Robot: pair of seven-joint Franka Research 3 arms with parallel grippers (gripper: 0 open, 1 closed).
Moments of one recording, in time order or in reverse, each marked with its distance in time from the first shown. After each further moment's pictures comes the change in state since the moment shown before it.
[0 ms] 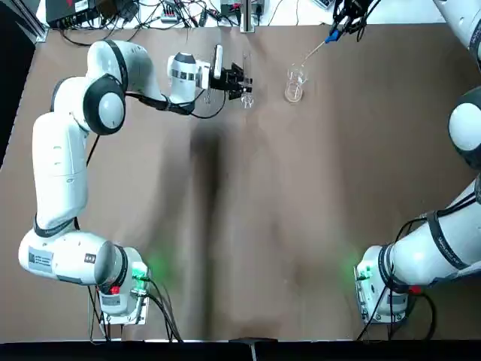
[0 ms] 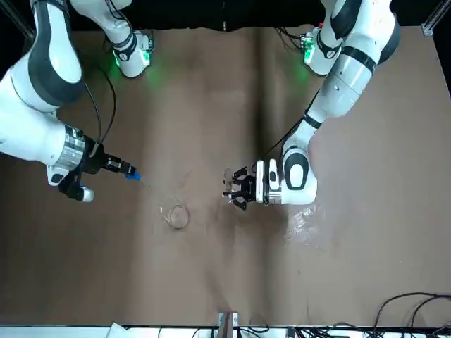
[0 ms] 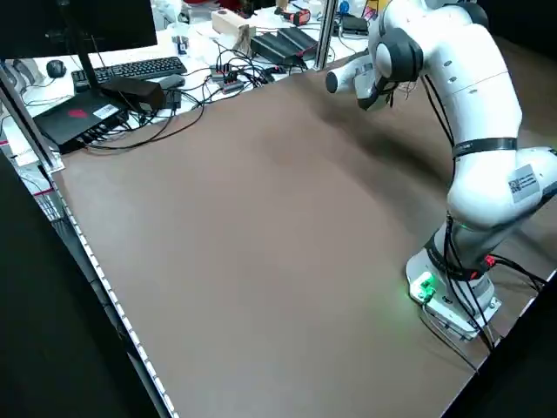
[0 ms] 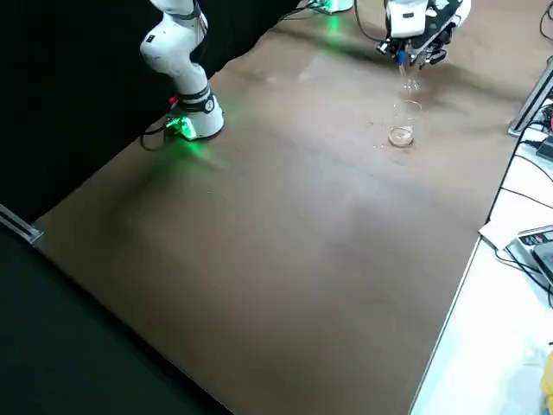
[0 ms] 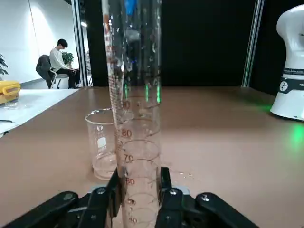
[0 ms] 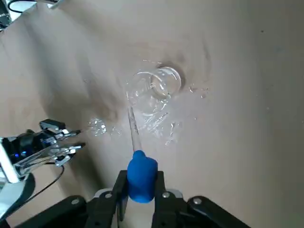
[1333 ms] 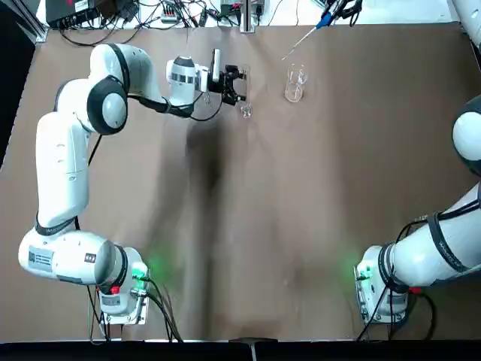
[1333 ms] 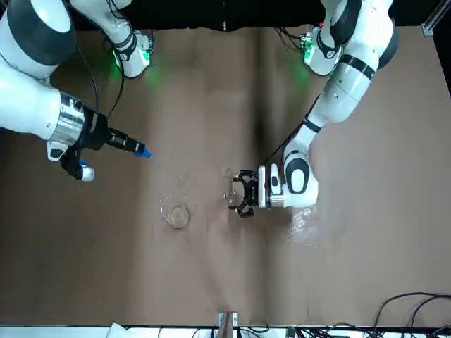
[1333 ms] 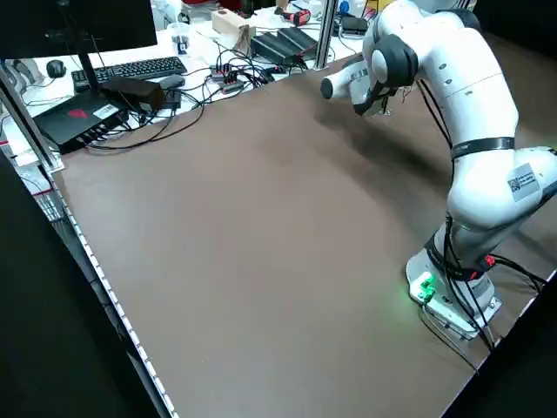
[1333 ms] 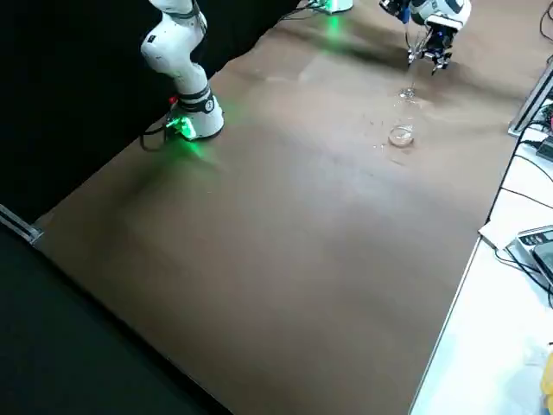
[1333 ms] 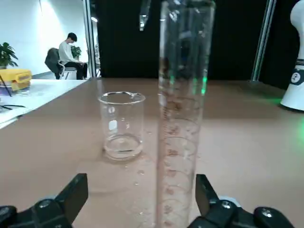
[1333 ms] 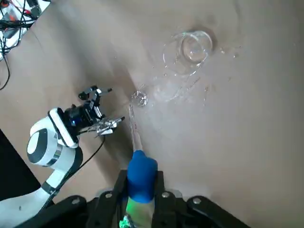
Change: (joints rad) left arm 0.018 0.035 0.013 0.024 0.000 0.018 0.005; right arm 0.039 -0.047 0.025 0.089 0.090 -0.113 0.210
